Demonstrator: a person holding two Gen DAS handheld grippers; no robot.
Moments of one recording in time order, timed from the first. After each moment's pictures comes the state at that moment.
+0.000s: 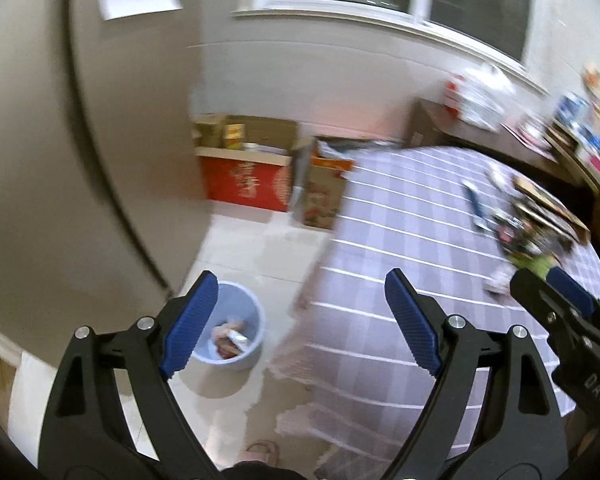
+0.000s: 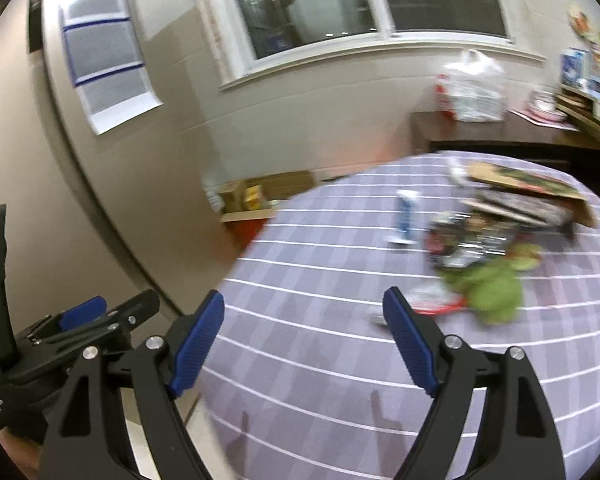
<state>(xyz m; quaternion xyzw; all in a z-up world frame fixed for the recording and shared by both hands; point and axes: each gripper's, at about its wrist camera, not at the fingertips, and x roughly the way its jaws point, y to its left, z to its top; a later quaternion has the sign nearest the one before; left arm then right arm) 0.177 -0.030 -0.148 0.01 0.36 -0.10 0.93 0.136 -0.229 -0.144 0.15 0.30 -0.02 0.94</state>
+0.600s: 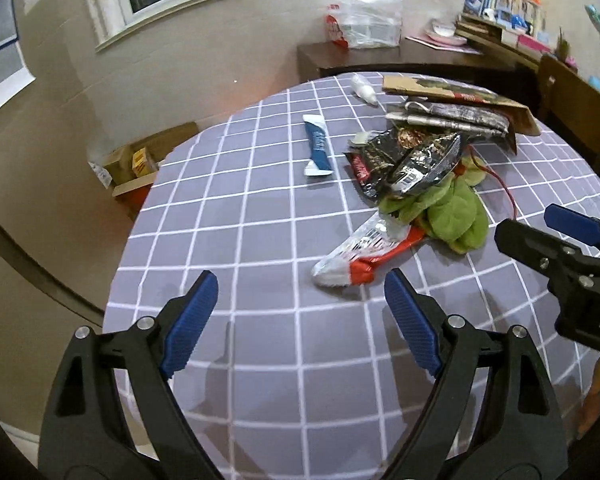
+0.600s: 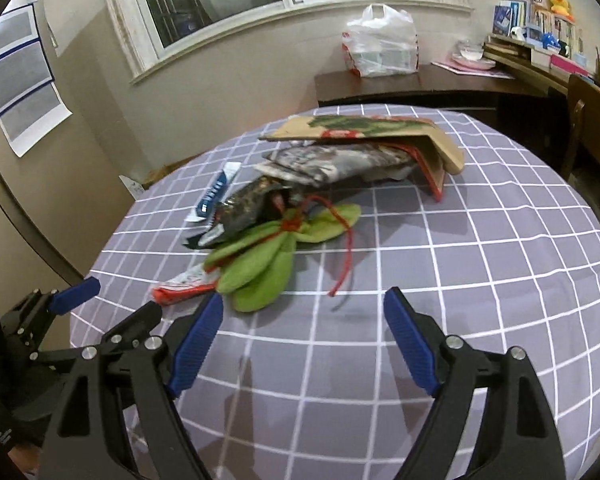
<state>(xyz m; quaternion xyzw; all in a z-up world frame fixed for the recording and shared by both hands) 0.169 -0.202 -0.187 0.17 0.38 -0.22 0.88 0.111 -0.371 -0.186 0.18 0.37 -0.10 0.91</state>
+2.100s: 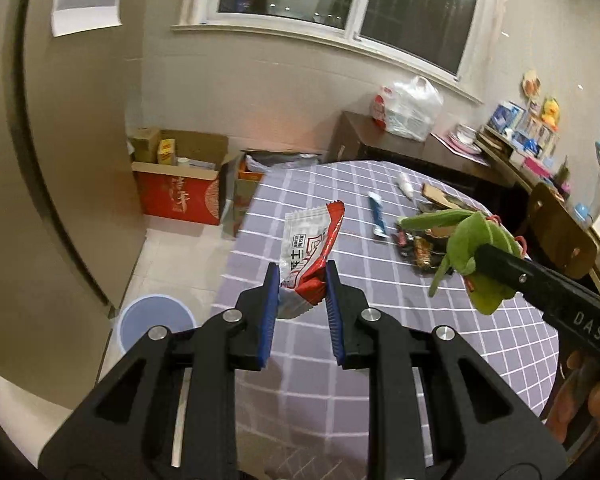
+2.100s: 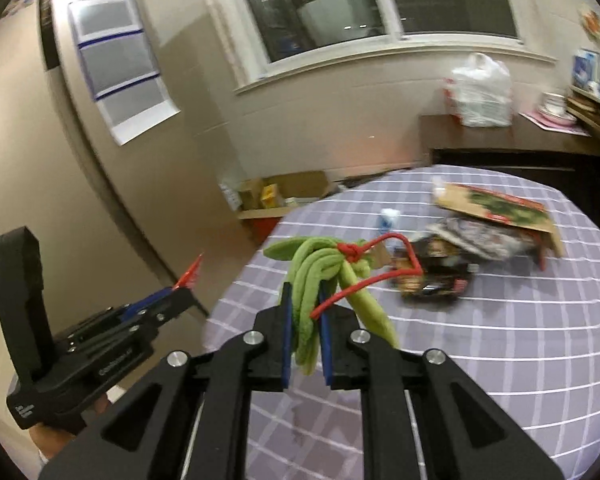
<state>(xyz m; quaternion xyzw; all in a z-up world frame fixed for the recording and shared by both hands) 0.143 -0.046 -0.116 -0.03 0.34 -0.20 0.92 0.109 -0.253 -0.093 0.14 0.31 0.05 0.94</state>
